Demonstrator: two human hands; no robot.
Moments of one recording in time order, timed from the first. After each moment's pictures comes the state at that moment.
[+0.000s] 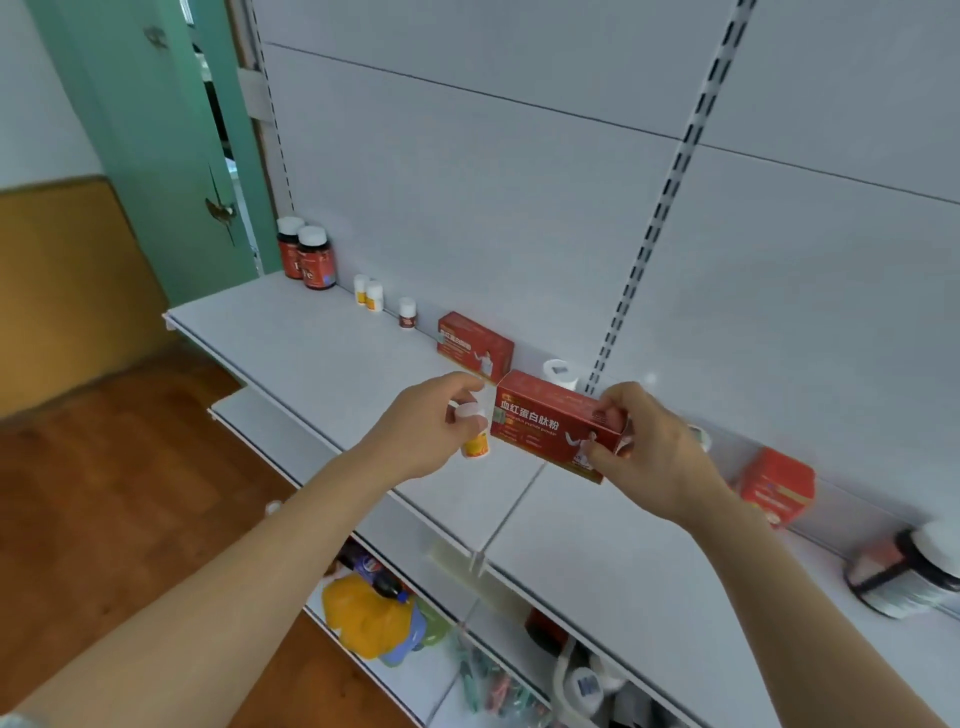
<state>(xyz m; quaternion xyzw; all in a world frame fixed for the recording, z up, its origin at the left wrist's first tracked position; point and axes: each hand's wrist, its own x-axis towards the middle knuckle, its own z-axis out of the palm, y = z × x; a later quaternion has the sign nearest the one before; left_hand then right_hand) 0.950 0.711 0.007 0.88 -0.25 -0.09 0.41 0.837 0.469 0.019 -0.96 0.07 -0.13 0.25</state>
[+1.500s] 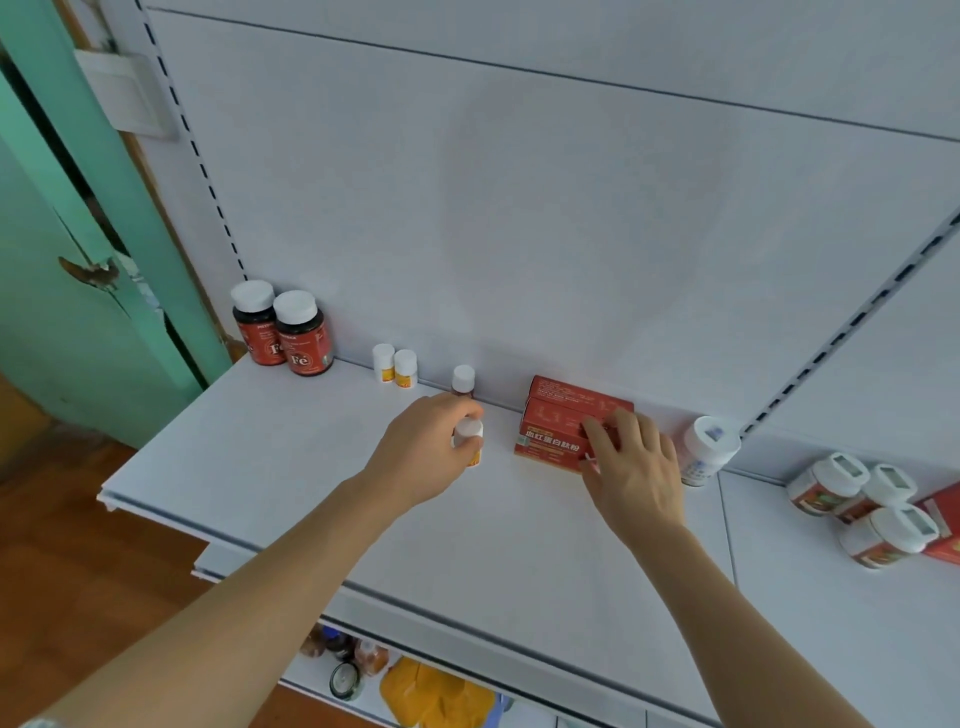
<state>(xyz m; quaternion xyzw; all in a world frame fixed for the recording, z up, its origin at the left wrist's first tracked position) 1.244 0.791 -0.040 0.85 -0.43 -0.06 0.31 1.080 0.586 -0.093 -0.95 0.22 -0.22 -0.09</state>
